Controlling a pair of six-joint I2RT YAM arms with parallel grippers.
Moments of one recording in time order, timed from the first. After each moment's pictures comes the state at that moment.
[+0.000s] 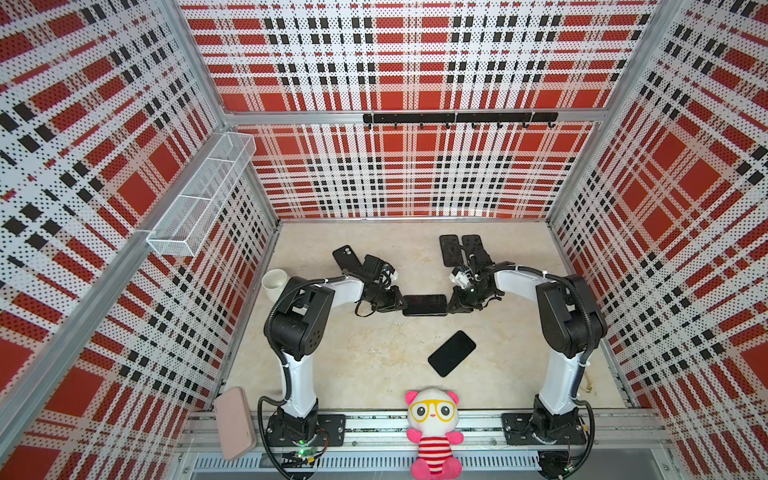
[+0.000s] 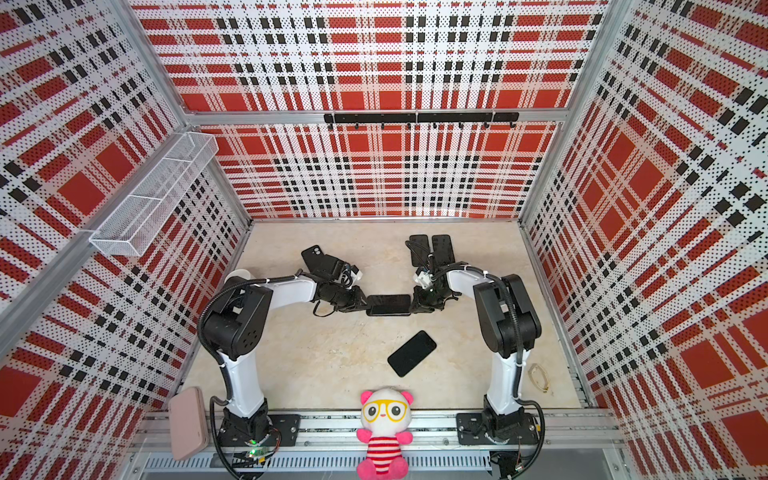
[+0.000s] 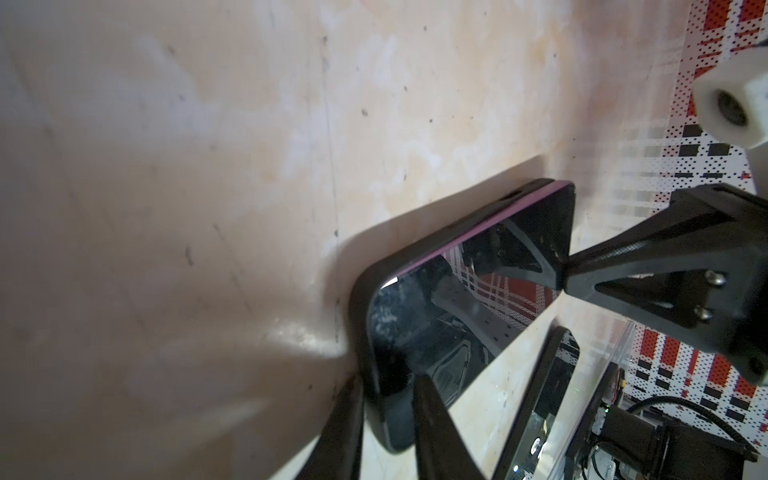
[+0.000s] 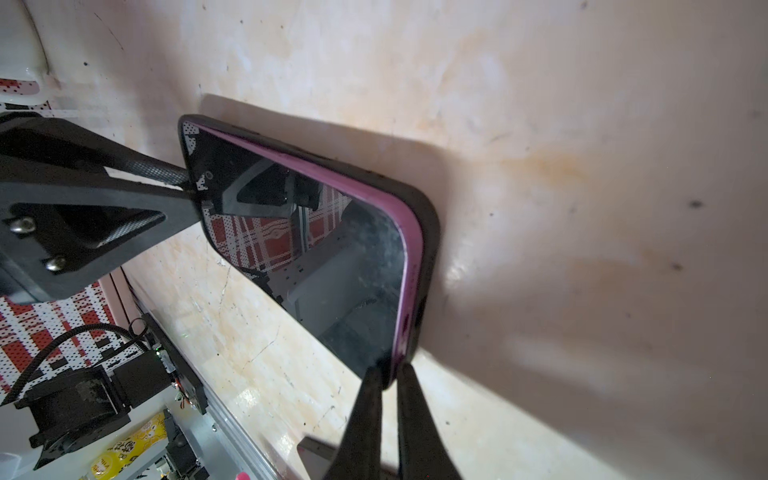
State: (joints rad) left arm -0.41 1.96 1.12 -0.27 0.60 -0.43; right arm 0.32 1.93 1.20 -0.61 -0.59 0.24
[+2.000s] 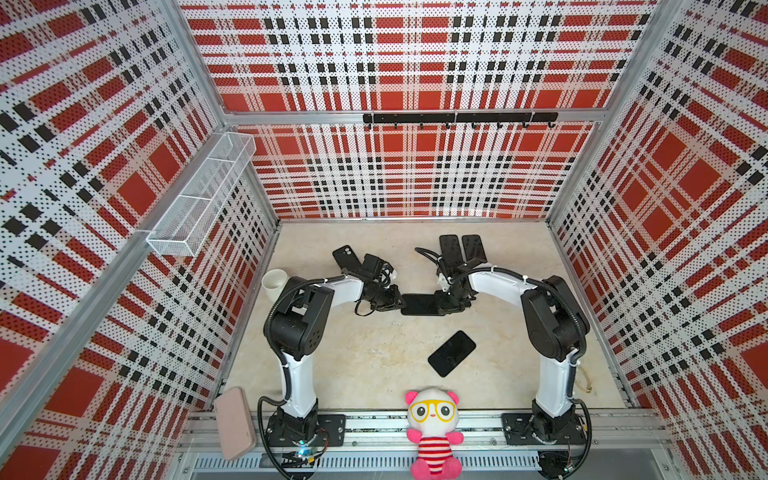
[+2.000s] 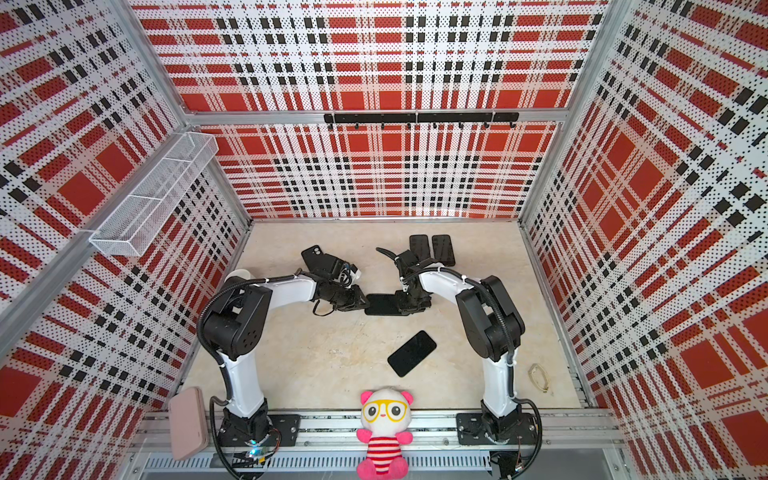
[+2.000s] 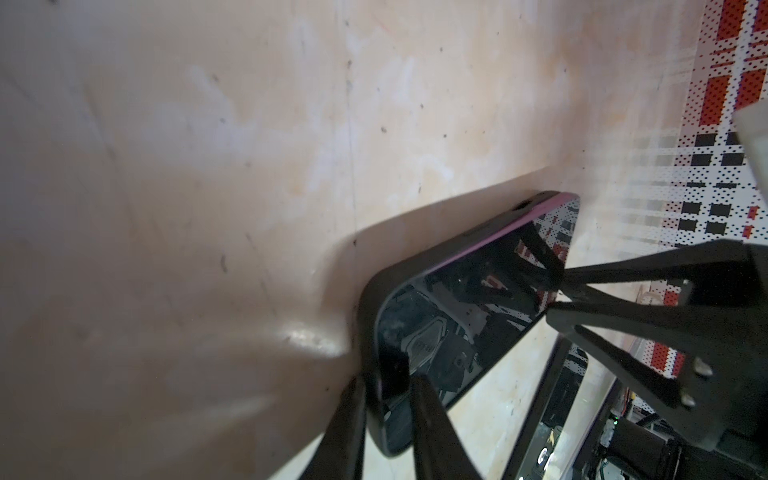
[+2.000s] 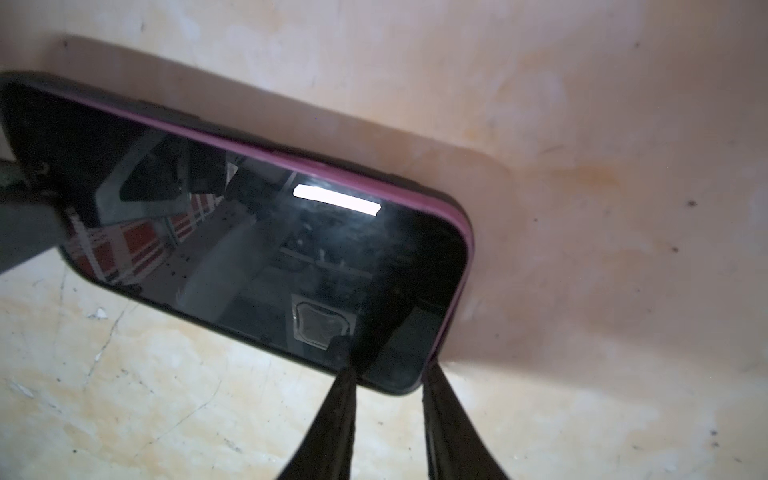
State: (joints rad) left arm -0.41 1.96 1.13 -0.28 0.57 -0.43; right arm 0.54 1.97 1.37 -0.79 -0.14 0.32
